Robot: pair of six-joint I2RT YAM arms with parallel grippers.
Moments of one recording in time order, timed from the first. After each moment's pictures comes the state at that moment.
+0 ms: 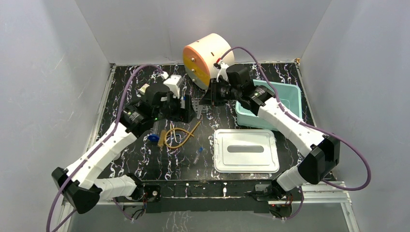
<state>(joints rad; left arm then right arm) -0.68 1.17 1.23 -0.67 0.08 -0.37 0.70 1.48 1.42 -0.47 -0.39 0.55</state>
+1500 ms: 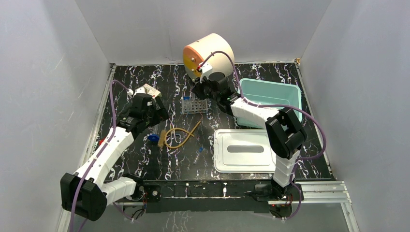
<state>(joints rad) -0.34 1.10 0.90 -0.59 -0.18 -0.65 0.72 1.86 1.35 0.21 -0.09 0.12</state>
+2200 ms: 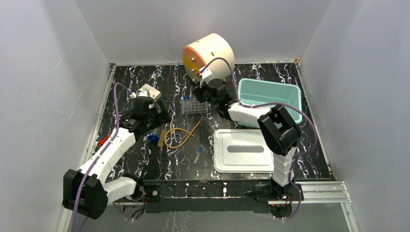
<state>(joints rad) -0.32 1.12 0.83 -0.50 -0.12 -0.63 0.72 1.93 1.26 0.42 -0.03 0.08</state>
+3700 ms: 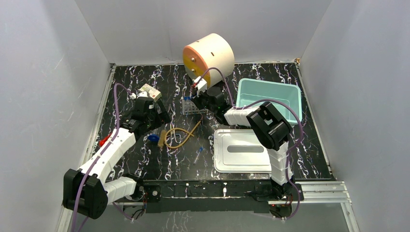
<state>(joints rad) -0.32 1.12 0.82 -0.50 -0.13 -0.64 0.72 2.06 1.20 0.63 -0.12 -0.07</state>
